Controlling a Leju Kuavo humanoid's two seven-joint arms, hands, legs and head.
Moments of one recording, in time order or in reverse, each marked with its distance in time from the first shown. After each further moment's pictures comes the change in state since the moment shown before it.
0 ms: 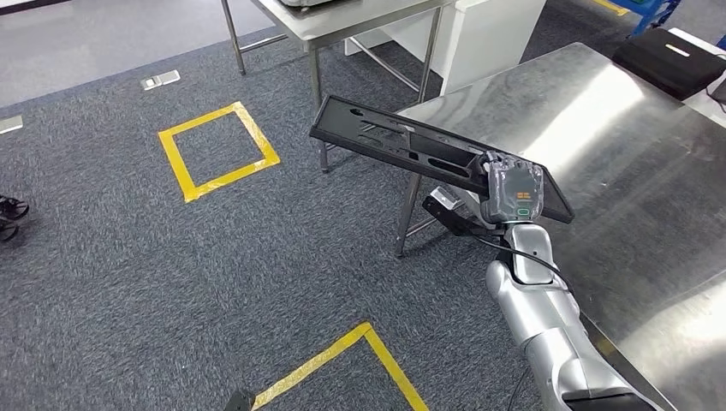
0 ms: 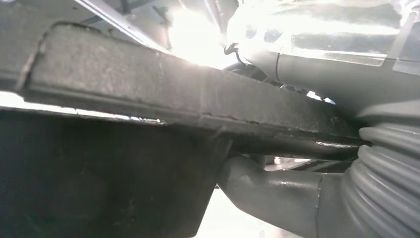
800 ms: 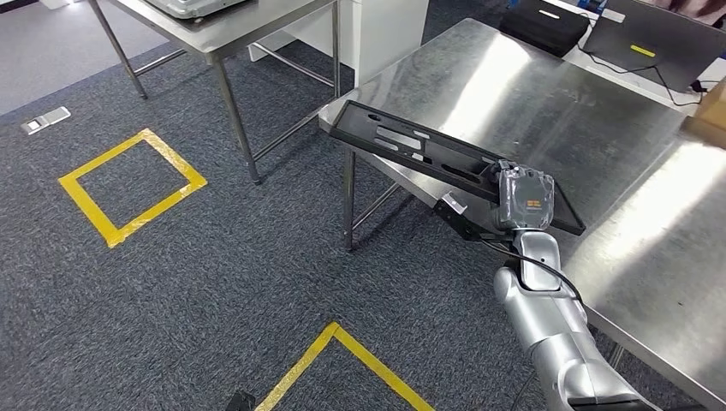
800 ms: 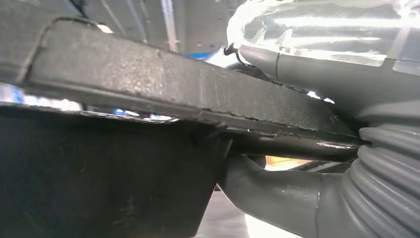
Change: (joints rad) left arm 0.009 0.002 0.006 0.000 -0.009 -0.015 0.006; right arm 0.021 -0.021 -0.033 0.017 0.028 -0.002 0.033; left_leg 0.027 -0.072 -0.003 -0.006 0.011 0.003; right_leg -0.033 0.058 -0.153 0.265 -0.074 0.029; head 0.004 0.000
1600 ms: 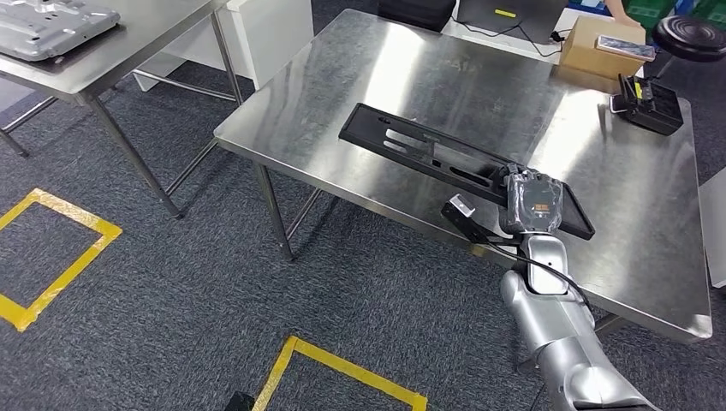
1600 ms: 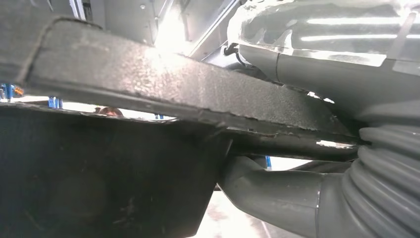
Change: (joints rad) left arm -0.003 0.004 0.001 -0.002 -0.003 -0.028 0.014; right arm 0.019 -0.026 -0.018 -0.019 0.011 0.000 0.000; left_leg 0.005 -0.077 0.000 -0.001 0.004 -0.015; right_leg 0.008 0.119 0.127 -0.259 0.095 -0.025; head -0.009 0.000
